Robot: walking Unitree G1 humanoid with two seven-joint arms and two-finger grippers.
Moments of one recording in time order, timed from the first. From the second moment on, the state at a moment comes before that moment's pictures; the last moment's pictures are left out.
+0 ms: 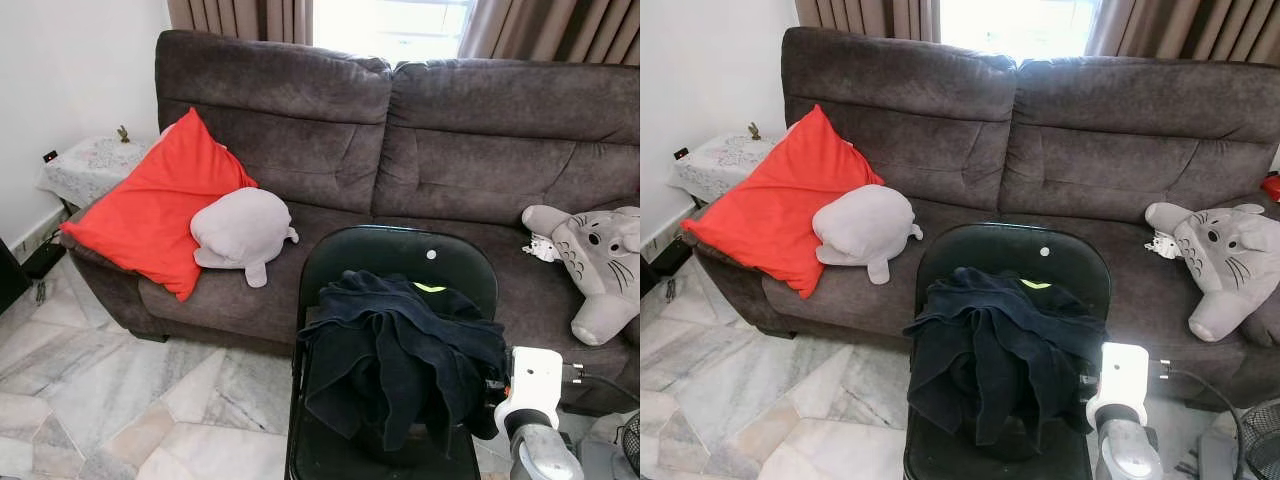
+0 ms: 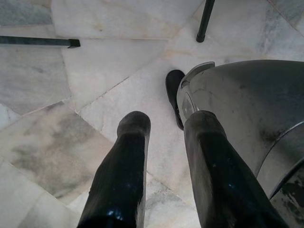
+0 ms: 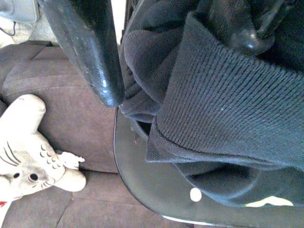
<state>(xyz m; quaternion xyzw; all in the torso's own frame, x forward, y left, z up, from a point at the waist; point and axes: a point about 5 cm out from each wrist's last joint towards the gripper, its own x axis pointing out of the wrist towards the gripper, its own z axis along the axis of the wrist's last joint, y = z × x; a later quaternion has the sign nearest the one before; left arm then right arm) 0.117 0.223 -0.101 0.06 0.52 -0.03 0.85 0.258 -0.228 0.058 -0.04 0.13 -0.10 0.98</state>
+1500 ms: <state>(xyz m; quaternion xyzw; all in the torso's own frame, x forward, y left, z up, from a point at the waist) 0.117 0.223 -0.101 0.07 0.52 -0.03 0.85 0.275 -0.229 0.071 -0.06 0.09 -0.11 0.99</state>
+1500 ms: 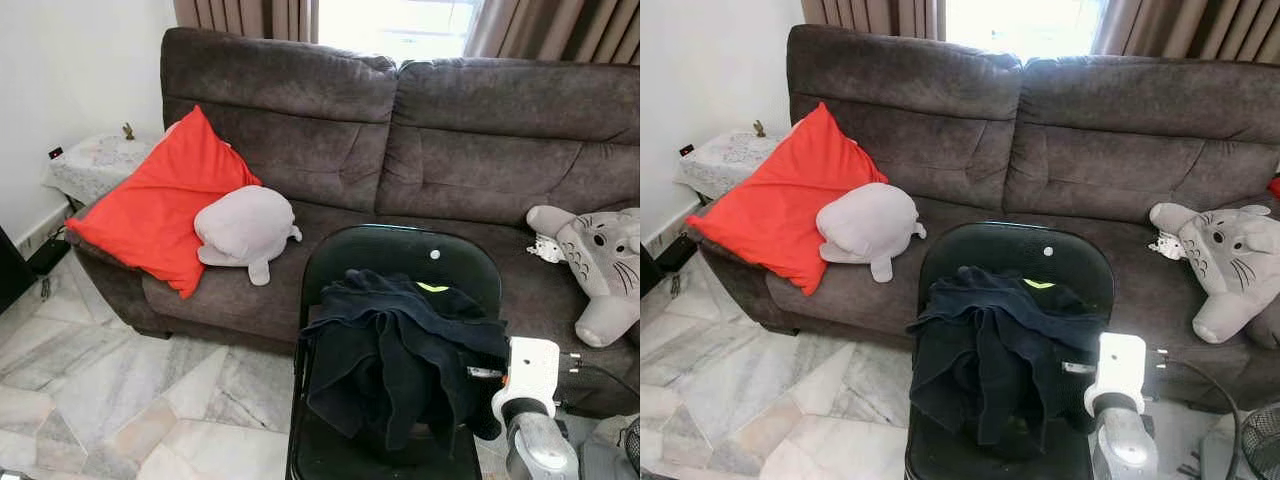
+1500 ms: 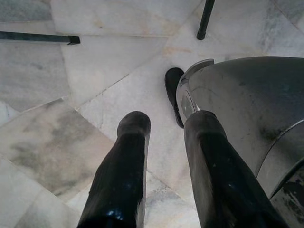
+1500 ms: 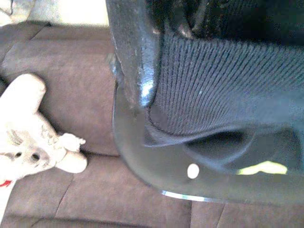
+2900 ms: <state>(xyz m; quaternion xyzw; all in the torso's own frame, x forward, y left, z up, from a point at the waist) 0.118 0.225 -0.101 0.10 0.52 -0.03 0.85 0.345 -0.204 0.203 0.03 -0.07 -0.10 0.99</state>
